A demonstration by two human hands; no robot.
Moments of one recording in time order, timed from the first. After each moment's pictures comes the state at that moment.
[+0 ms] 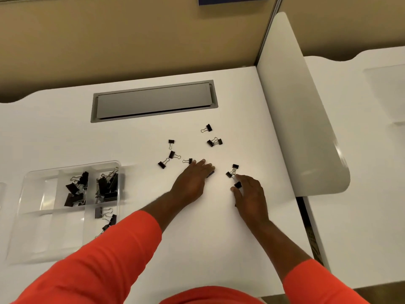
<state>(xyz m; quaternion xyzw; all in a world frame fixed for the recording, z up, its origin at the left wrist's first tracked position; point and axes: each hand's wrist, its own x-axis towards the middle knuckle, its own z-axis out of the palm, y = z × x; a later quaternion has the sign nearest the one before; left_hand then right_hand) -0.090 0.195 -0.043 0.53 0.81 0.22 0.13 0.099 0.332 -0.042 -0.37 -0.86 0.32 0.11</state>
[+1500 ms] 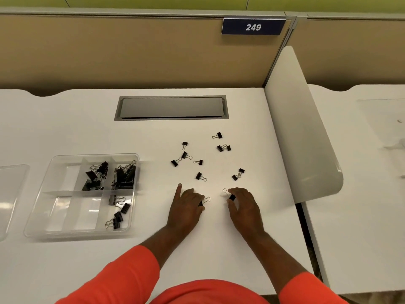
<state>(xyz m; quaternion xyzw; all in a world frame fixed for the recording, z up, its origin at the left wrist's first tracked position) -0.017 0.107 -0.033 0.42 0.89 0.18 0.04 0.113 0.279 -0.011 -0.30 -0.88 0.34 0.14</state>
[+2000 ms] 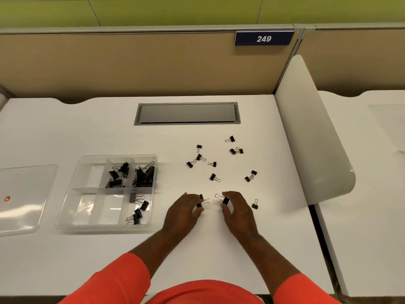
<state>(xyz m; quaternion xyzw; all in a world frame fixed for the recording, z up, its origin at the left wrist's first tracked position) -0.019 0.050 0.004 0.34 0.89 0.29 0.06 0.096 0.221 -0.003 -0.25 -0.87 0.39 0.15</state>
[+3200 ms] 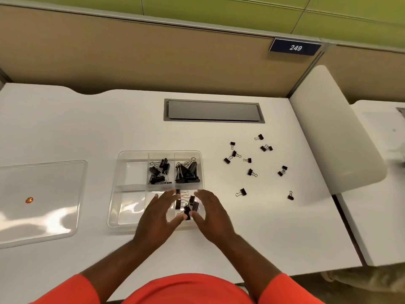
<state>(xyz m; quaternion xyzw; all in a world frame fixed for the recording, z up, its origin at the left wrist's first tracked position) -0.126 -0.184 0.039 0.33 0.87 0.36 0.10 -0.019 -0.013 0.024 -0.18 -0.92 0.33 0.07</state>
